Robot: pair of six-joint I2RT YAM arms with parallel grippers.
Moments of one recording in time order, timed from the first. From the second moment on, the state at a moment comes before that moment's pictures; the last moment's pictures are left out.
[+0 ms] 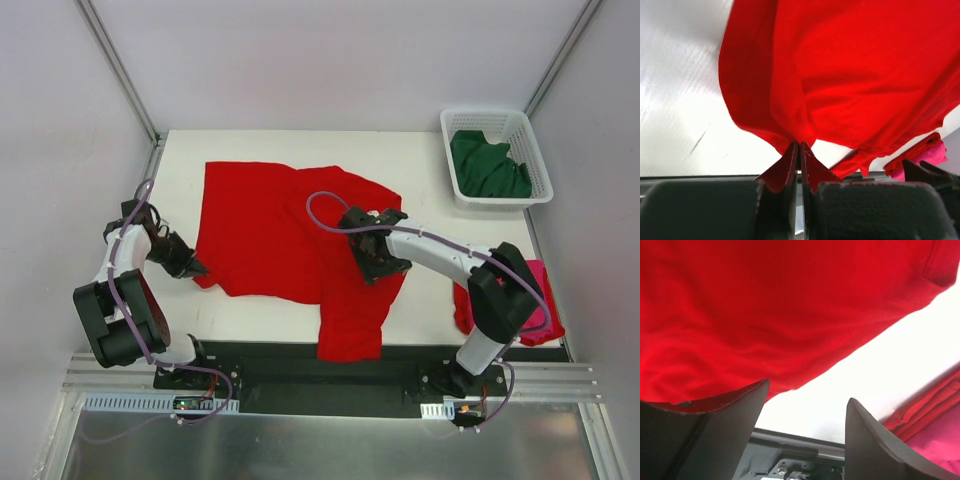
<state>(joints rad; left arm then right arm) 0.38 1.41 0.90 -0.91 0.45 -0.44 0.81 1.67 1.22 -1.02 0.36 0.40</state>
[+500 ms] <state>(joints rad) 0.37 1.28 1.11 -1.01 0.44 -0.49 0.63 1.70 1.38 -1.09 0.33 0.33</state>
